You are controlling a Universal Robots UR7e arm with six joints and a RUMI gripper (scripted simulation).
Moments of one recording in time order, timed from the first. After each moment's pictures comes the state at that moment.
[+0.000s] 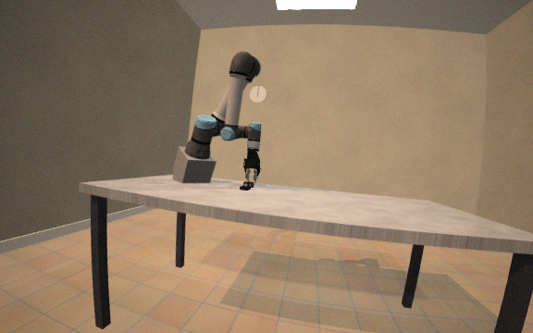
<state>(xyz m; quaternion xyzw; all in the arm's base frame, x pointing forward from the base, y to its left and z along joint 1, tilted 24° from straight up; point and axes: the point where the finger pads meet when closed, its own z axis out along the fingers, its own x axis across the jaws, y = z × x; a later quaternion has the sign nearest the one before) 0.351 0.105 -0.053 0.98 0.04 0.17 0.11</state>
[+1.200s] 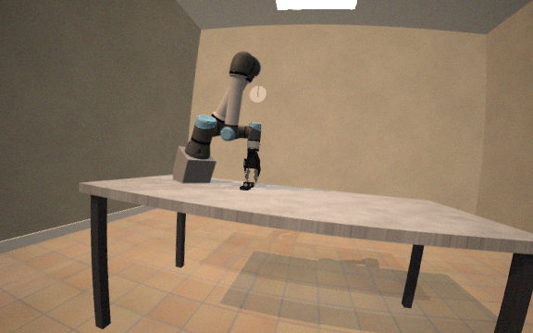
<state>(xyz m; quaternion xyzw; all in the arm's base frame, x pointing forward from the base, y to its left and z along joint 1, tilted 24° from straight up) 0.351 0.105 -0.053 0.98 0.04 0.17 0.11</state>
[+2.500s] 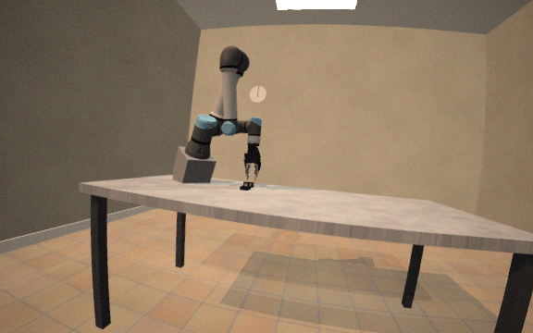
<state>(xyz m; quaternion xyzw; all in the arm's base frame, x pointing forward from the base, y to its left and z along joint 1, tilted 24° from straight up) 0.340 0.111 -0.025 0.98 0.04 0.17 0.11</state>
